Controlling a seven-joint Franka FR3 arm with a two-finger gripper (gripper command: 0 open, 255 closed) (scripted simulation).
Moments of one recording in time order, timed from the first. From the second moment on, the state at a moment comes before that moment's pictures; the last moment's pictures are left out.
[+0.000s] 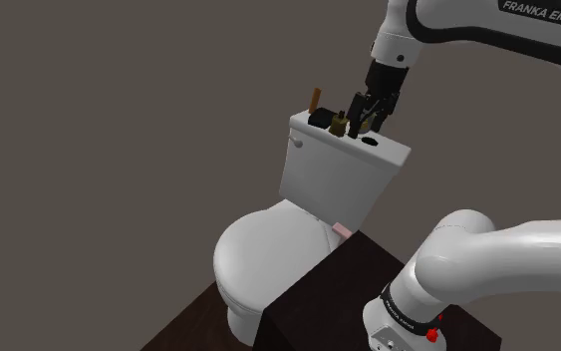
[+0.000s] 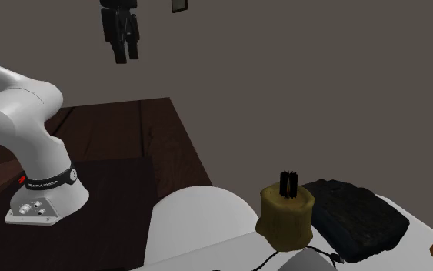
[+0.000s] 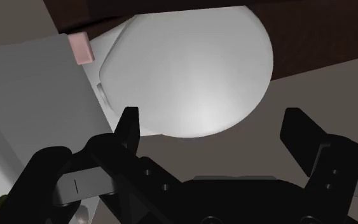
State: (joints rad) arm 0.00 -0.80 -0.04 -2.31 -0.05 1.50 0.06
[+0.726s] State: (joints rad) arm -0.04 -0.57 -0.17 -2.23 -0.15 1.66 -0.08
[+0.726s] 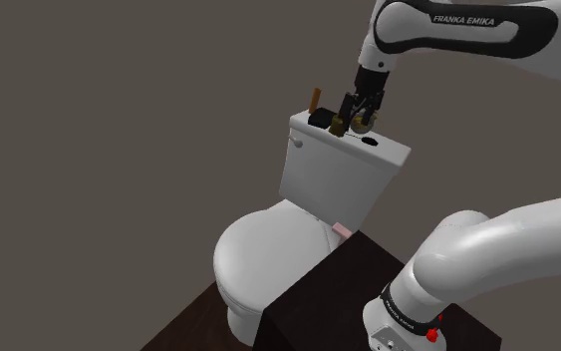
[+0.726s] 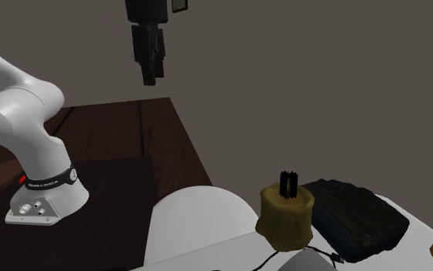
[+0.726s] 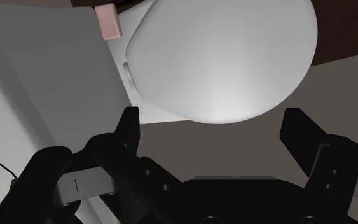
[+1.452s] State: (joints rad) arm -0.07 -0.21 -0.32 -1.99 -0.16 1.82 -0.26
